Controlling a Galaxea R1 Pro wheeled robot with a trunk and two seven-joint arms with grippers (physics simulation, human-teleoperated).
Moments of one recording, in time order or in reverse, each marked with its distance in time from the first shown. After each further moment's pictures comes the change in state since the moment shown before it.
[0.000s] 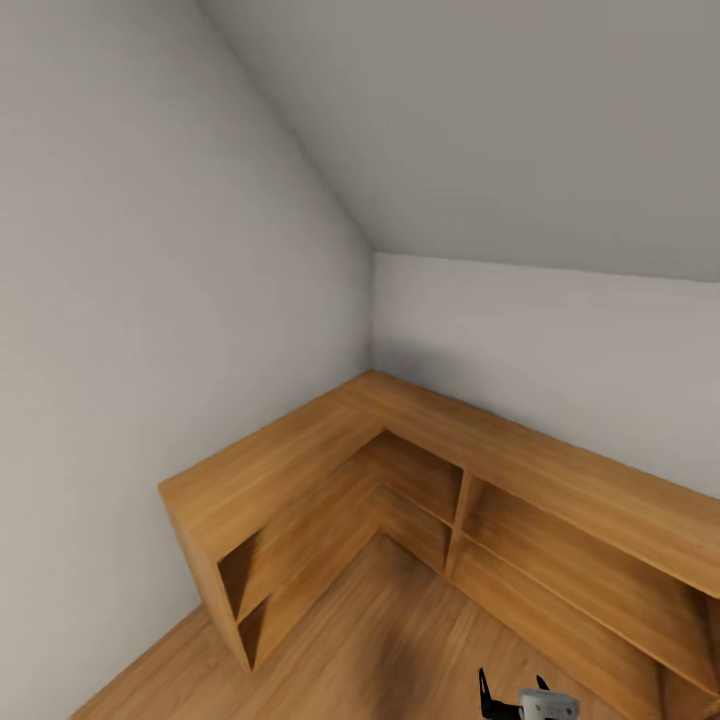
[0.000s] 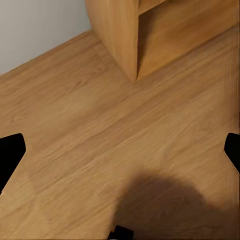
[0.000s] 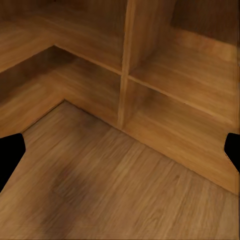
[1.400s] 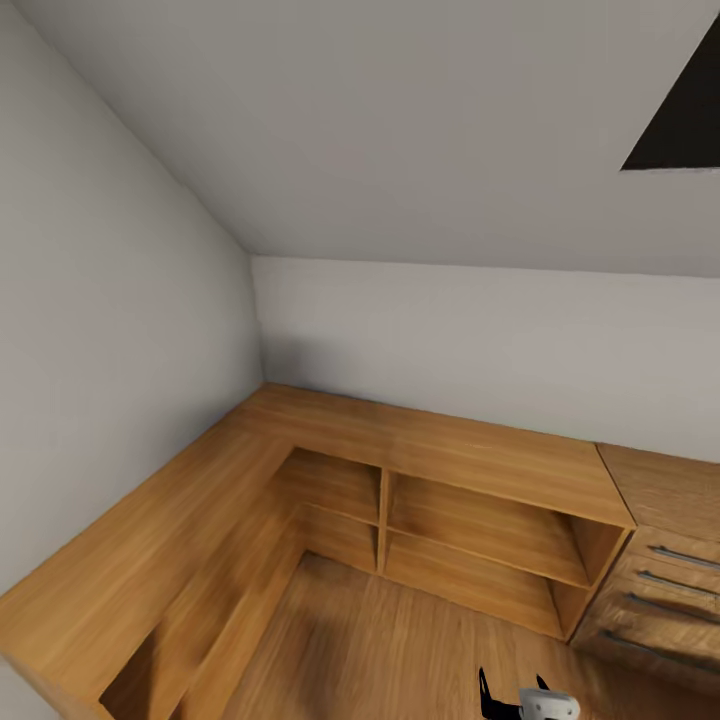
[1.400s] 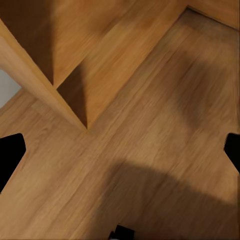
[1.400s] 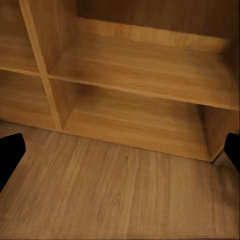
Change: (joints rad) left arm 0.000 0.001 0.000 0.000 0.000 0.002 0.000; right arm 0.000 0.000 0.000 0.000 0.000 -0.001 0.000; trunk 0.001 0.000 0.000
